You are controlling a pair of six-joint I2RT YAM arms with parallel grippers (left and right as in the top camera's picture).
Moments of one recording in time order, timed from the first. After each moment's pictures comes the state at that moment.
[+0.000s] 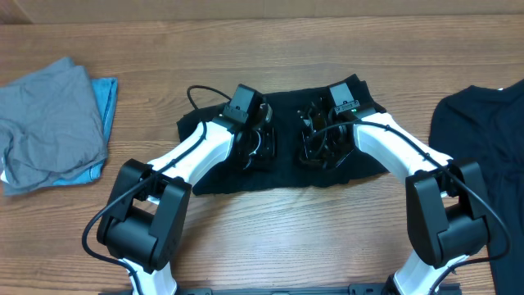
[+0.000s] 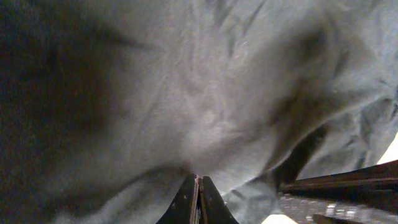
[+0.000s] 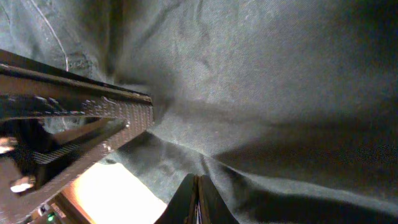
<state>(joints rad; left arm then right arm) -0.45 1.92 1.20 -0.50 0.42 -0.53 0.33 1.87 1.20 -0.71 -0.55 0.23</state>
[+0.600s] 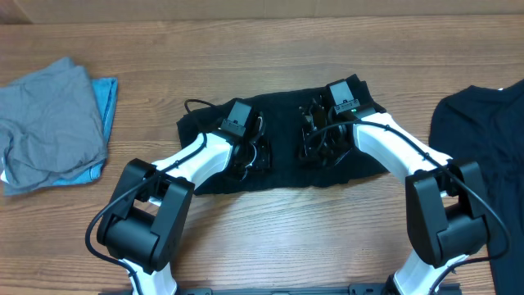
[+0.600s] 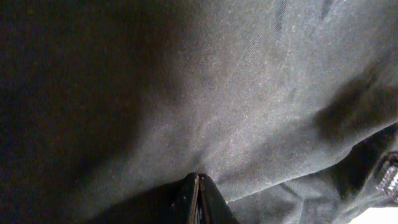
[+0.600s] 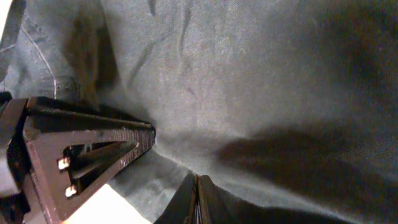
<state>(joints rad) -0.46 1.91 1.09 -0.43 0.37 -0.55 0.33 1.88 1.20 -0.66 -0.50 0.25</state>
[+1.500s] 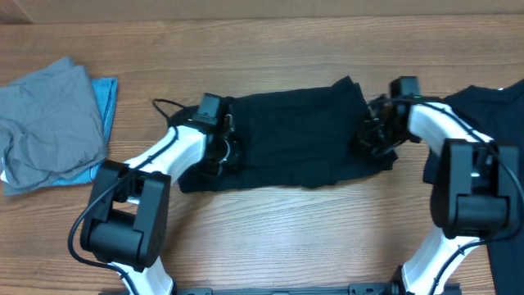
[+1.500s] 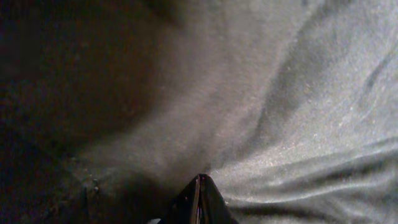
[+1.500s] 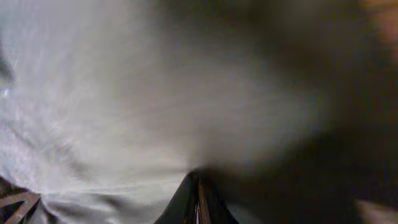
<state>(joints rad) -0.28 1.89 1.09 -0.58 0.33 -0.50 -0.08 1.99 1.23 -0.72 -0.48 0.30</state>
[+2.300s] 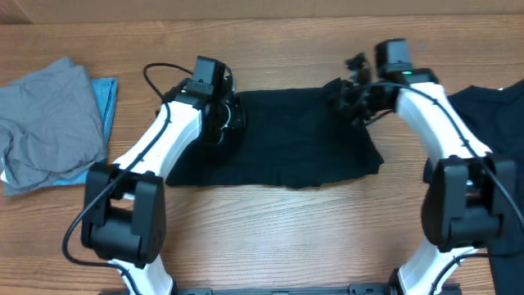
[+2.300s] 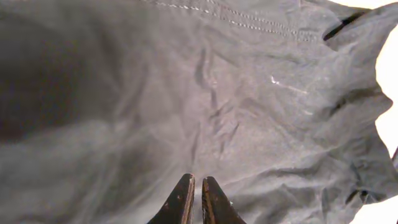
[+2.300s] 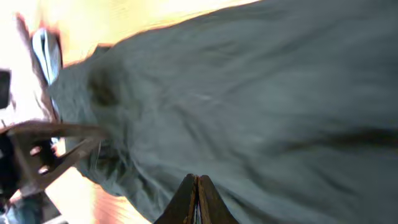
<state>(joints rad) -0.28 1.90 1.35 -0.63 0.35 -0.46 0.12 1.93 1.46 -0.73 -0.63 0.25</state>
